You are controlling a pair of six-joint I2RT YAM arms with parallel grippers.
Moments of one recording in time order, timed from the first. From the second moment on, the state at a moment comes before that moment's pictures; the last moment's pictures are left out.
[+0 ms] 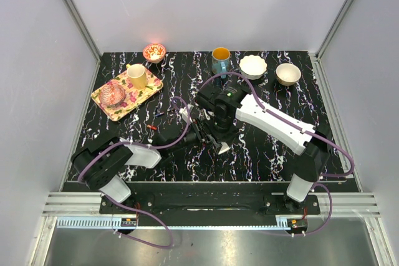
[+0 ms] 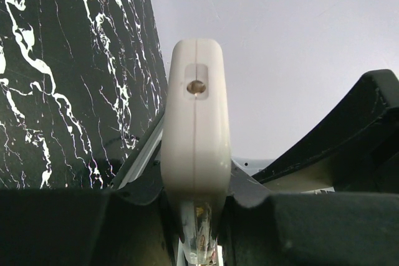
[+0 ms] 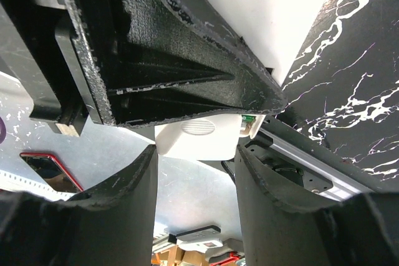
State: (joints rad) left arm -0.82 1.57 0.45 1.09 0.33 -1.39; right arm 0.93 1.74 1.73 -1.43 -0.07 0.36
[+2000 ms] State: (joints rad) left arm -0.82 1.57 0.41 1.09 0.28 -1.39; right arm 0.93 1.67 1.66 -1.36 -0.03 0.37
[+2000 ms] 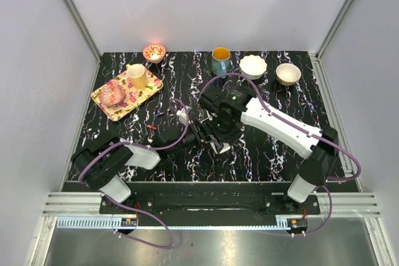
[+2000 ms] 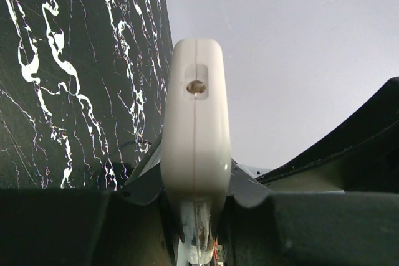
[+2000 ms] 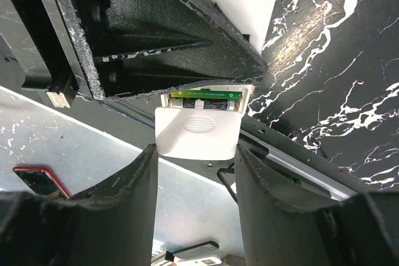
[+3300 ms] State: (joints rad) left arm -0.82 1.56 0.41 1.10 0.27 -1.39; right arm 0.93 1.69 1.66 -1.36 0.00 0.37
